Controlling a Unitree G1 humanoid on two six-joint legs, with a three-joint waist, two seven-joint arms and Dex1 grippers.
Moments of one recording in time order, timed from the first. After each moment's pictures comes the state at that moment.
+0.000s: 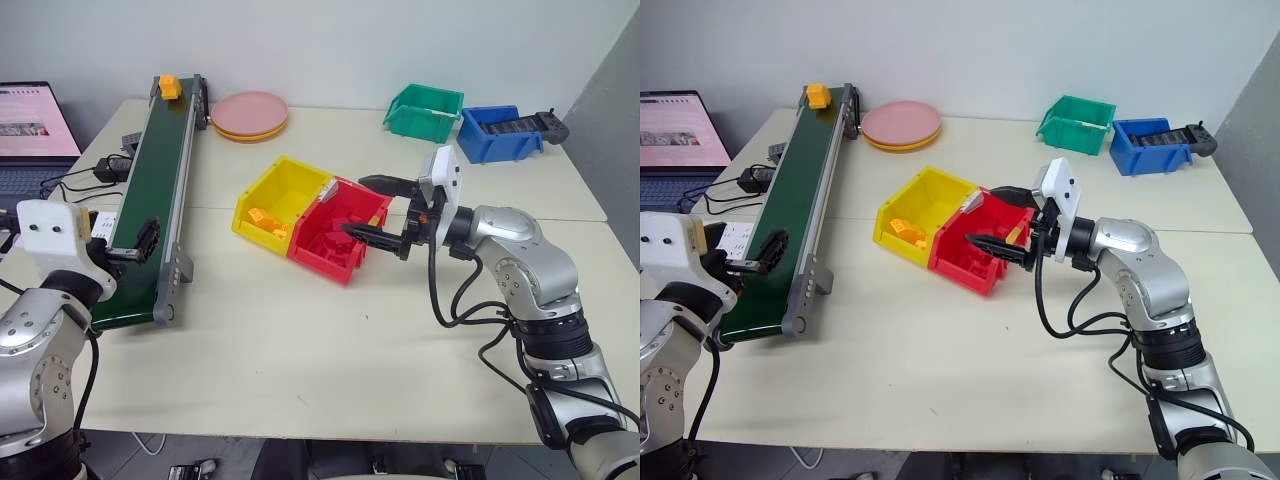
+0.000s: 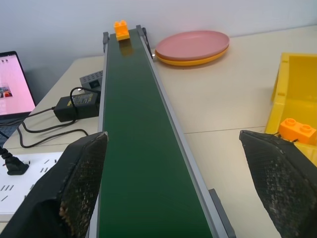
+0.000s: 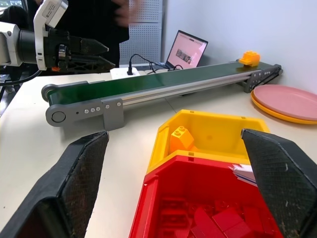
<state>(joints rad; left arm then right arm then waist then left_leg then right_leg) -0.08 0.63 0.57 -0.42 -0.46 0.67 -0.28 -0.67 -0.43 0.10 -0.14 0.45 0.49 0.89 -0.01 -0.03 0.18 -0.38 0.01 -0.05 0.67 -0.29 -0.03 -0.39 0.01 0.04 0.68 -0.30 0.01</state>
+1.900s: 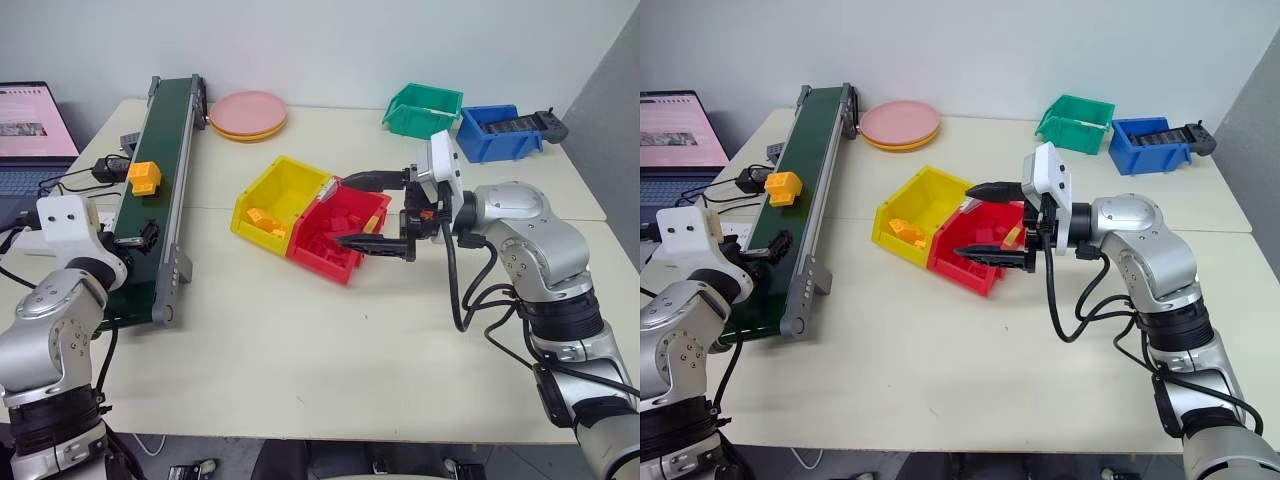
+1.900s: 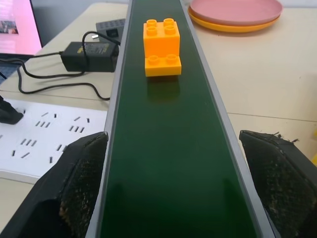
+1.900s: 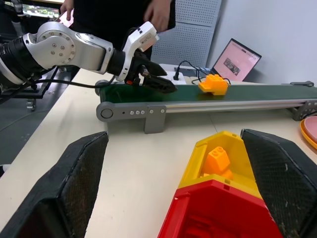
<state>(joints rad) -0.28 0.62 0.50 -0.14 -0.42 0.76 -0.17 -0.78 -0.49 0.14 -0.14 0.49 0.49 1.09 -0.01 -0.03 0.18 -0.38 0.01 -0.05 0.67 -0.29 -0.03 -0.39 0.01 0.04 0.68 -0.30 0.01</state>
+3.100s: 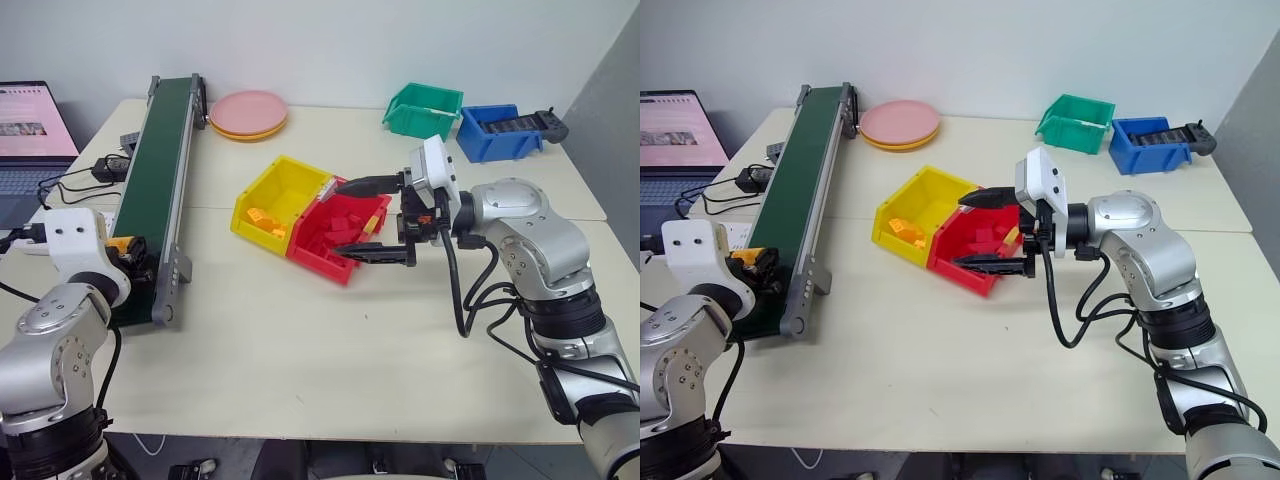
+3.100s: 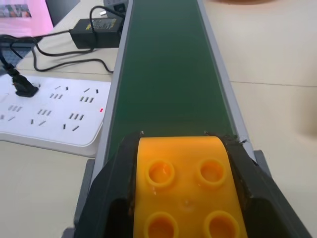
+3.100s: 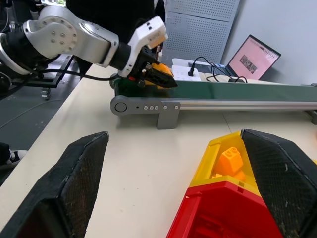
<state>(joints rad) -0.19 0.59 0.52 -0.43 -0.40 0.97 -0.08 -0.80 -0.50 0.17 -0.14 0.48 0.49 1.14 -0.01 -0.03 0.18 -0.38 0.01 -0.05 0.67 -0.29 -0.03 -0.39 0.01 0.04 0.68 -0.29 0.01</state>
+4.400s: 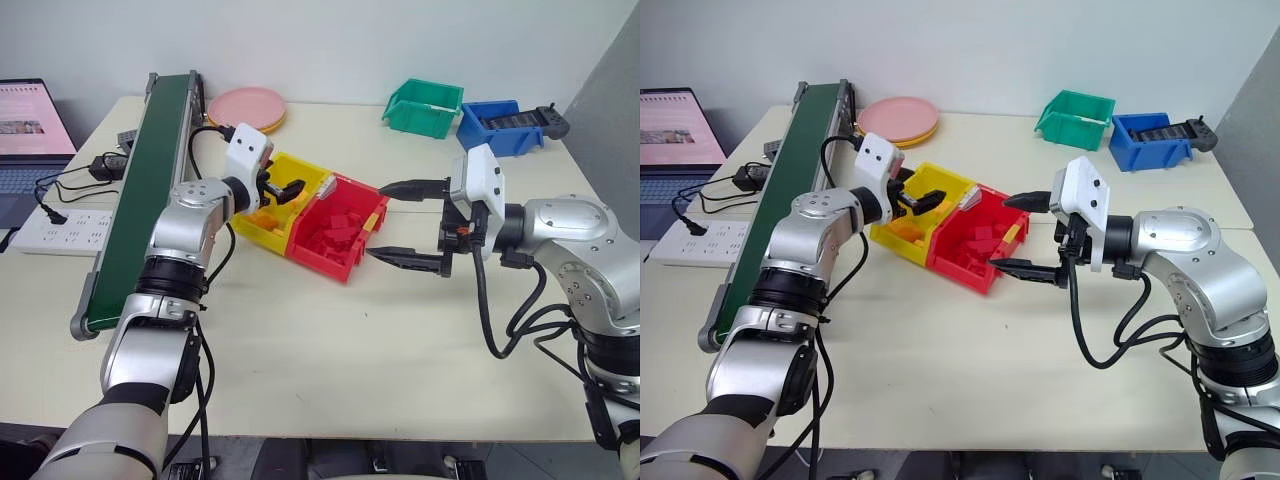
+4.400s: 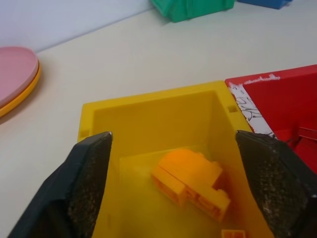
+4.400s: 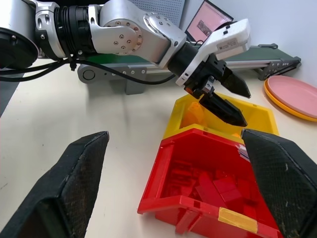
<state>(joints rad) -0.94 0.48 -0.06 0.51 -0.18 0.41 -0.61 -0.65 -0.69 0.06 -0.43 0.54 0.66 0.96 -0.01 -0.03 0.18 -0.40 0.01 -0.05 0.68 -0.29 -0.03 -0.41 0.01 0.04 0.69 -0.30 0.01</state>
